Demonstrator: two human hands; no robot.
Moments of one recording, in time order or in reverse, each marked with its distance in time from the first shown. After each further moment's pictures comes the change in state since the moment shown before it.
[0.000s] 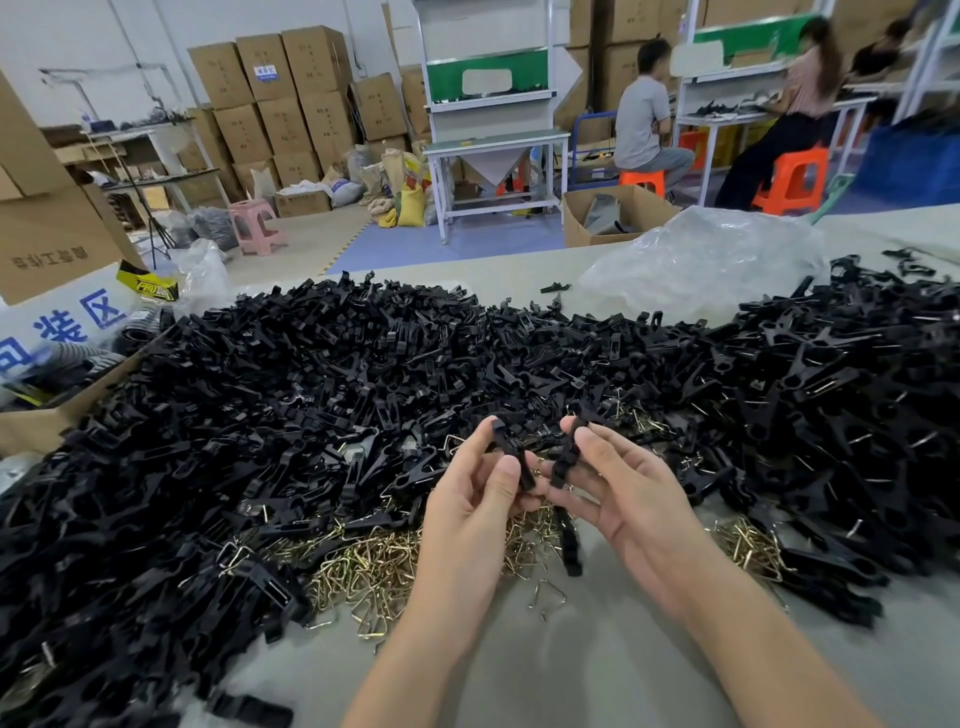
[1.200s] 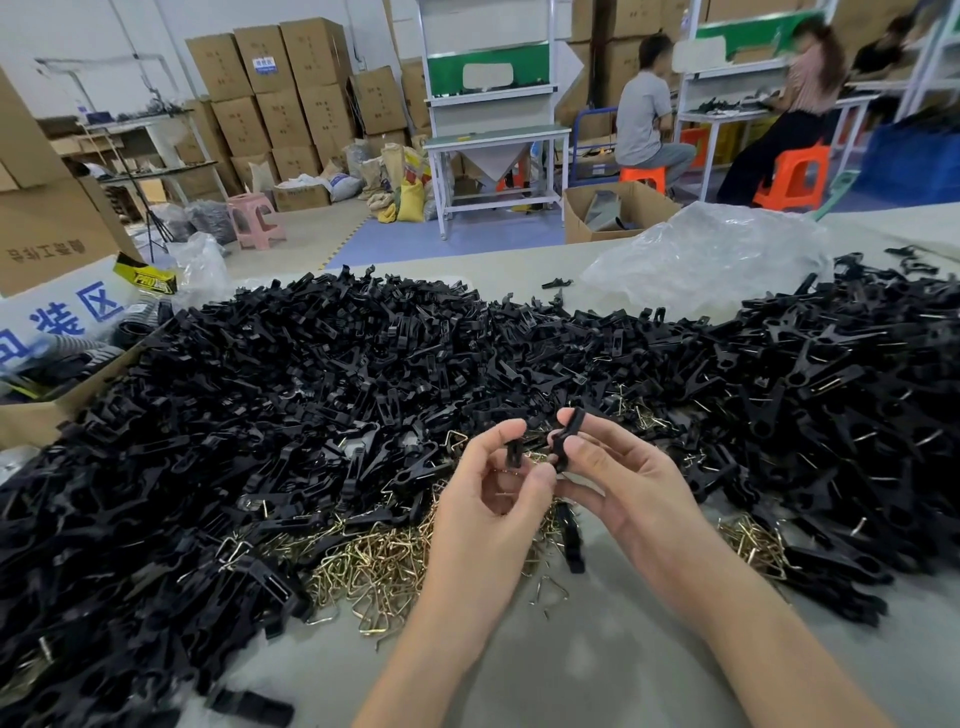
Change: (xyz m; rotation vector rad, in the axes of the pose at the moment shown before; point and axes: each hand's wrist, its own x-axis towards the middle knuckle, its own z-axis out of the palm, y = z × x) left_hand -0.008 0.003 0.003 0.232 0.011 0.073; right_hand -0.002 0.000 -0.003 -0.053 -0.071 -0.061
